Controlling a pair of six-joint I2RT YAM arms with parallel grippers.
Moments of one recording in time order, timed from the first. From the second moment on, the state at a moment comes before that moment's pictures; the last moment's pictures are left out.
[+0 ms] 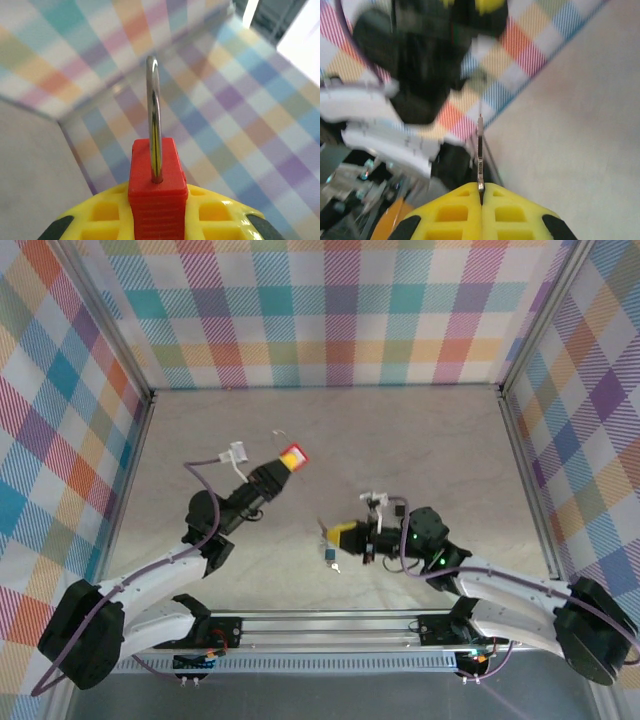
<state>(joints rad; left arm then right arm) -0.55 1.07 0.45 0.96 0.25 -1.10 0.86 0.94 0.30 0.58 -0.58 0.76</state>
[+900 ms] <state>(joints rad) -0.56 1.54 0.37 0.71 0.28 -1.02 0.69 1.18 0.59 -0.01 -0.30 0.70</state>
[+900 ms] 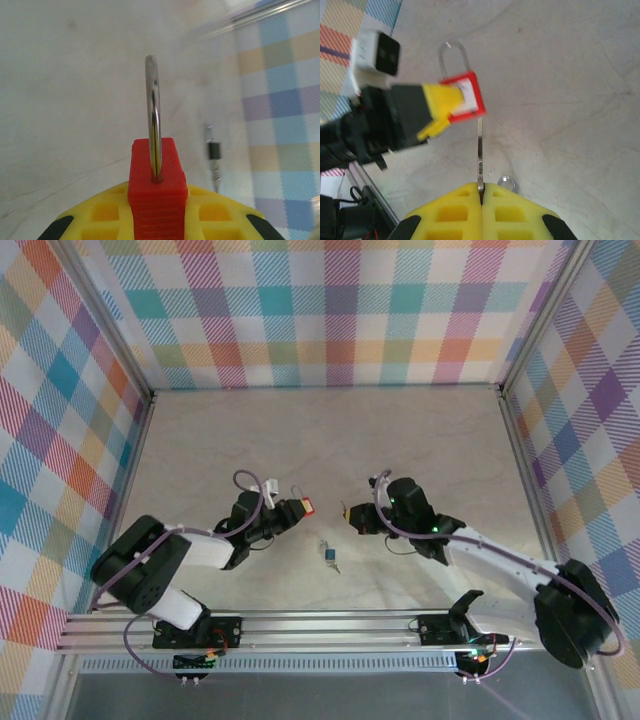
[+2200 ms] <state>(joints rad) -0.57 1.44 0.68 0.00 0.22 -0.79 0.60 1.59 0.77 -0.05 -0.40 0.73</state>
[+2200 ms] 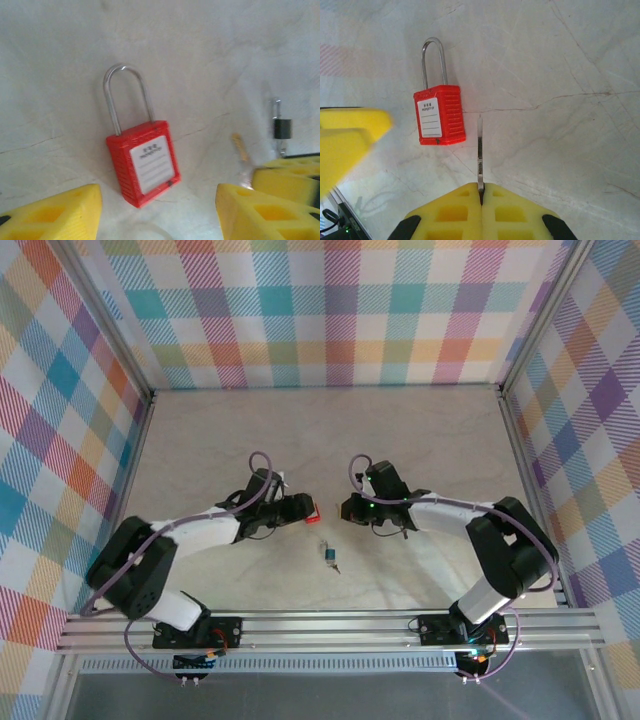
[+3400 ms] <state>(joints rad) -0.84 1.04 0.67 -0.48 -0.05 -0.92 0.60 1.52 0.75 -0.22 -0.37 0.77</state>
